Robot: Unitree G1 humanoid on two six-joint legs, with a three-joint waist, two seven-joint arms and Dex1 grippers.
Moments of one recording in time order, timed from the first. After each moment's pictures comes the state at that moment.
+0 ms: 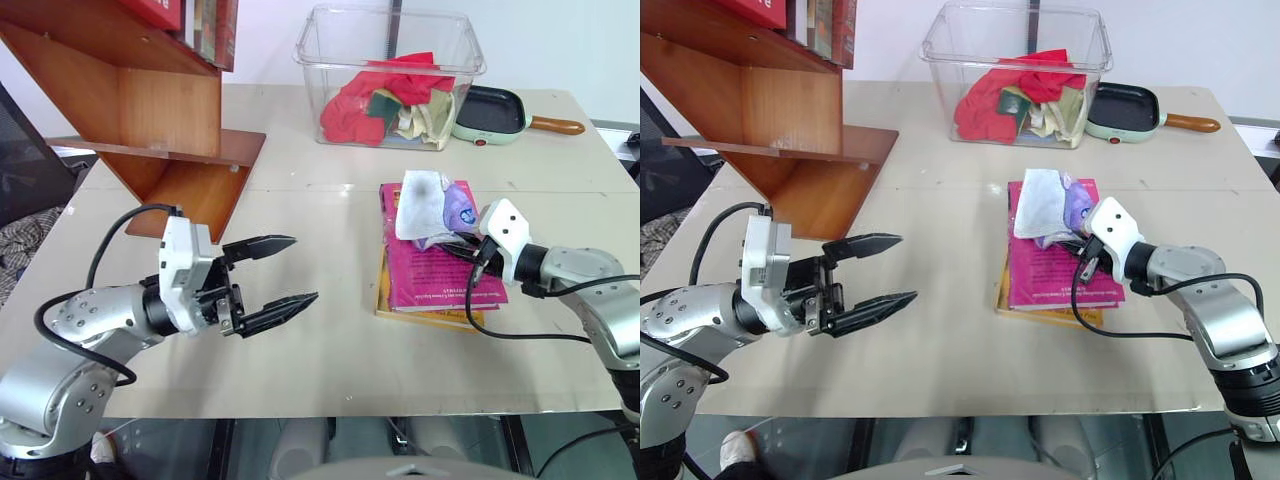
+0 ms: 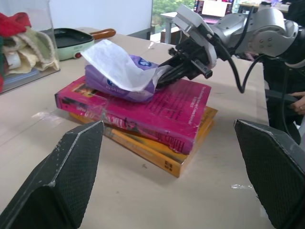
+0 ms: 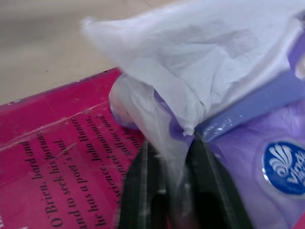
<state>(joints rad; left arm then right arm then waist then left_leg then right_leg) 0.04 0.79 0.35 -0.66 -0.88 0.56 -0.94 -0.30 -0.74 0.06 -0.34 0.33 0.52 0.75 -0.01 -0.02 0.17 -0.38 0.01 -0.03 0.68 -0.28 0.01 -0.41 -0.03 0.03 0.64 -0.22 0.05</state>
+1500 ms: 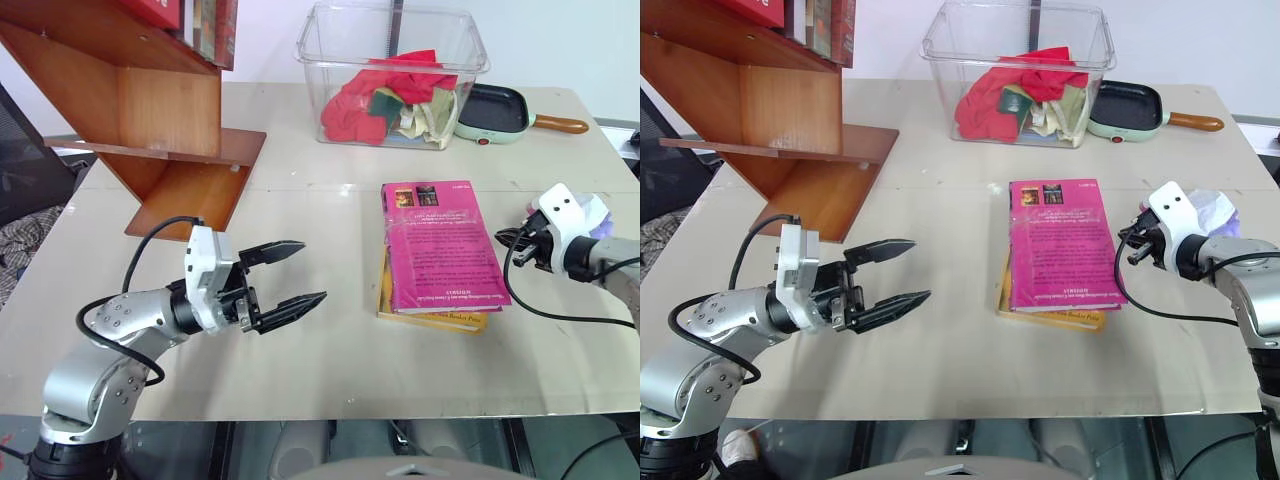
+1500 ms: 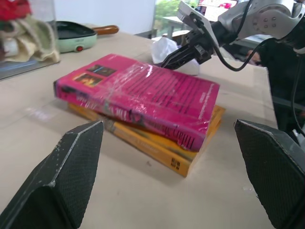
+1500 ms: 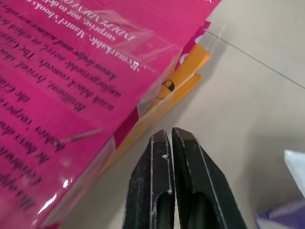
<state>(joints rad) 0.06 0.71 0.24 -0.58 -0.77 0.46 -0.93 -0.35 -0.84 -0.05 -0.18 0.37 0.80 0.70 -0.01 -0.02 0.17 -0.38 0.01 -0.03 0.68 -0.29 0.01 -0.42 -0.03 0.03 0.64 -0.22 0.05</state>
